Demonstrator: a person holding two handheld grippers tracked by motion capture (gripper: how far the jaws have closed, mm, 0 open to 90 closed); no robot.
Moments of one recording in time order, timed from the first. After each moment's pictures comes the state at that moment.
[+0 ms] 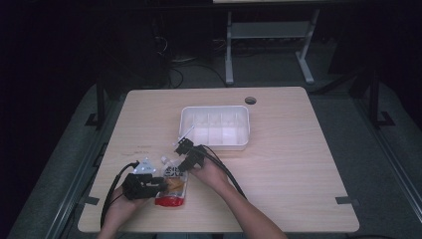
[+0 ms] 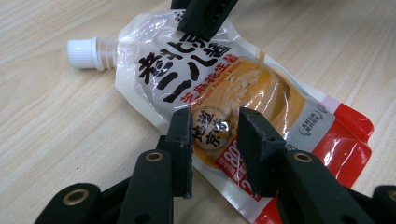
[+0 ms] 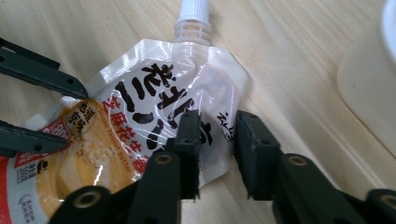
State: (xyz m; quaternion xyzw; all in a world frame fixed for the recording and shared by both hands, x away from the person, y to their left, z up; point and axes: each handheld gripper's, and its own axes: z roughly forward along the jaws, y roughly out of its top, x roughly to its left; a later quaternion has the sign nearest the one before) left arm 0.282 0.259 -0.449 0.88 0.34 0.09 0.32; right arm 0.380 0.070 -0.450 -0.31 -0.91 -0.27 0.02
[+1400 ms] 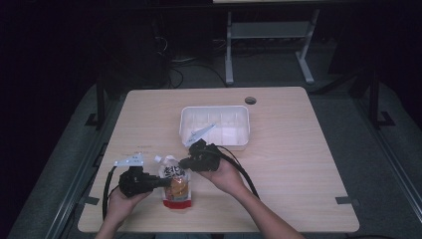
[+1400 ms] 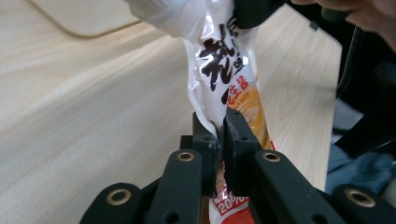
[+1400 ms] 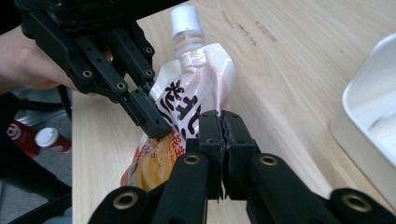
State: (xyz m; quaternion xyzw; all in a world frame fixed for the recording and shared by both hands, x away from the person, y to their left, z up) left arm 0.286 0.271 -0.437 0.82 0.33 -0.03 0.48; right arm 0.333 0.020 -0.386 -0.21 -0.88 -0.42 0.01
